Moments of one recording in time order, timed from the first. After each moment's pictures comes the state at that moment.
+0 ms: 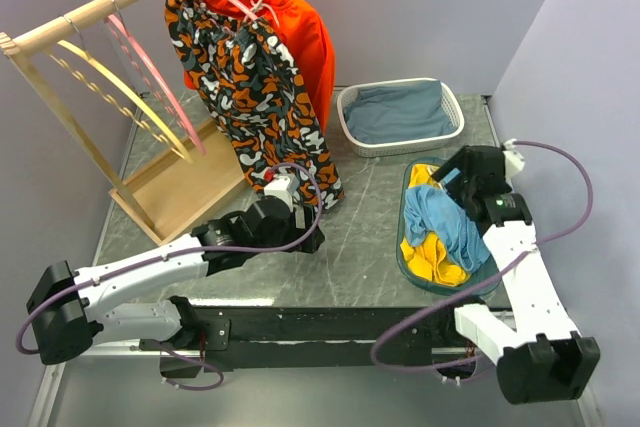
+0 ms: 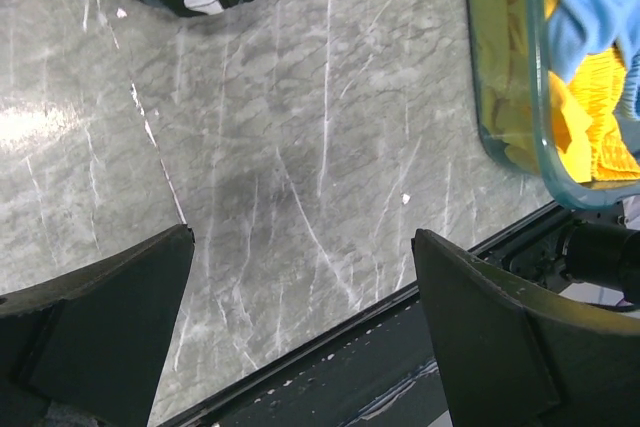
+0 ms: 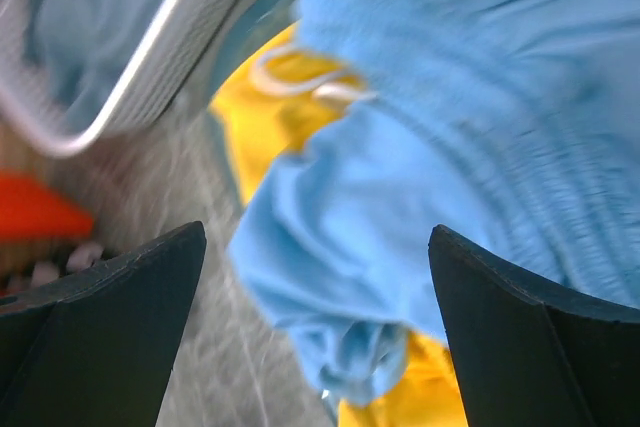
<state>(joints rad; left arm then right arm) -1.00 1.12 0.77 -0.31 -0.21 -0.77 0.10 0.95 0.92 -0.69 0.29 0.77</state>
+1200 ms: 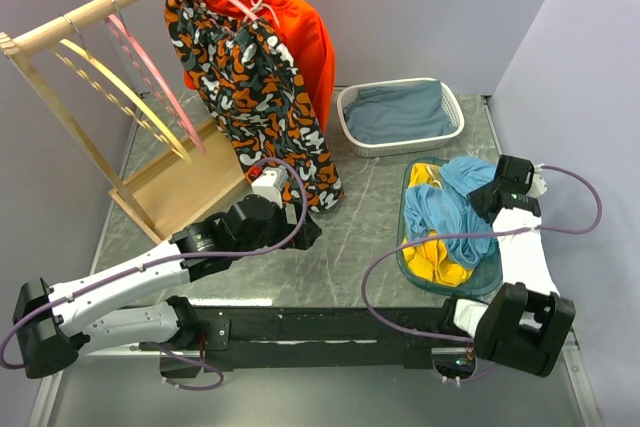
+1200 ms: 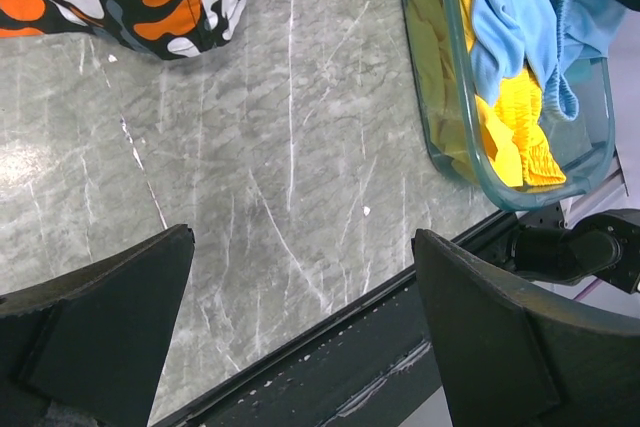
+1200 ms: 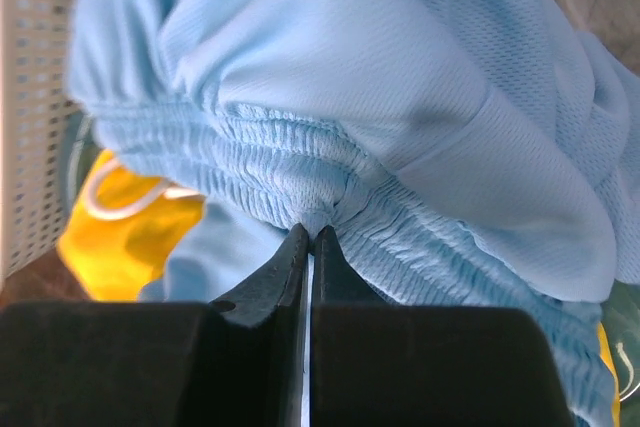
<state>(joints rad) -1.00 0.99 0.79 -0.32 -0.21 -0.75 -0.32 1.14 0.79 -0.54 0.11 0.79</state>
